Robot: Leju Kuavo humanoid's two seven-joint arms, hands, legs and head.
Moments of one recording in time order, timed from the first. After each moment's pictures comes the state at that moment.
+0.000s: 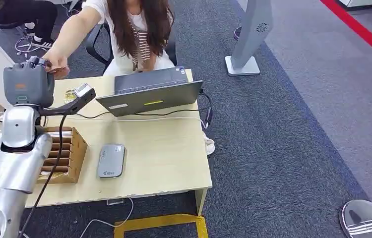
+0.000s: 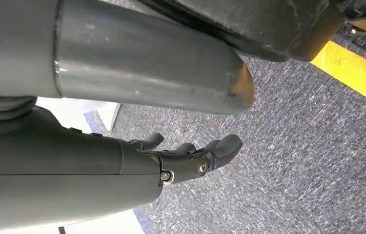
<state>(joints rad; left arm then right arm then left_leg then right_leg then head) -0.83 0.08 -0.33 -0.84 -1.54 0.40 0.10 -0.06 0.09 0.45 -0.17 0.30 -0.20 0.20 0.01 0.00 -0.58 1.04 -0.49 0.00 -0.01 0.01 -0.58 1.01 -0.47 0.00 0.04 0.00</state>
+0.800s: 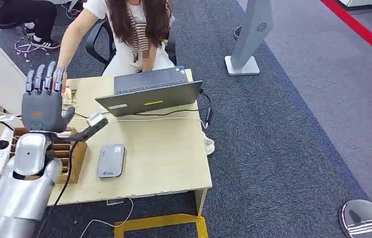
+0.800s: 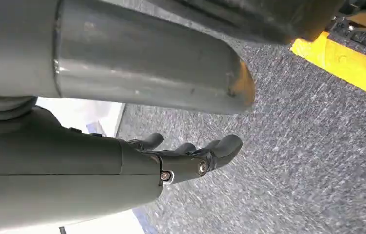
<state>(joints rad) -0.55 0.08 -0.33 -1.09 -1.47 0.45 0.00 -0.06 0.09 0.42 -0.17 0.25 -0.22 0.21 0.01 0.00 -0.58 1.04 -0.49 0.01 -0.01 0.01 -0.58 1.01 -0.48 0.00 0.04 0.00</state>
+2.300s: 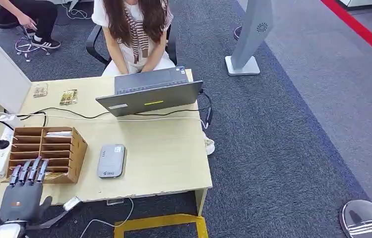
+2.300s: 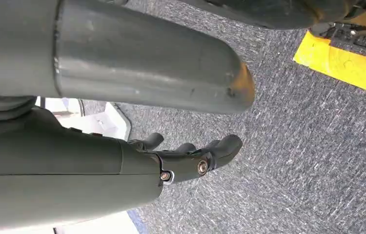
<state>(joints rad) -0.01 0.27 -0.14 -1.26 -1.42 0.39 -0.04 -0.04 0.09 0.33 -0.17 0.23 -0.22 0.19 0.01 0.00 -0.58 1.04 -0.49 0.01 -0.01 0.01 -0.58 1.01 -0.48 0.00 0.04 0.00</state>
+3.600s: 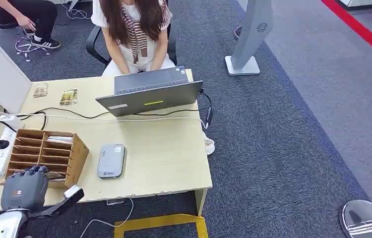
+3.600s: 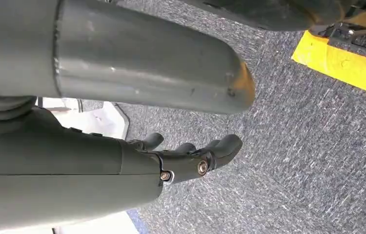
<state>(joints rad) -0.07 0.25 -0.14 -1.26 -1.41 0.30 -0.02 -0.04 0.09 0.33 -0.17 0.24 -0.21 0.18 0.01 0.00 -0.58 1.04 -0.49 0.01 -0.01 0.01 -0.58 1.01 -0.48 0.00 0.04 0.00</state>
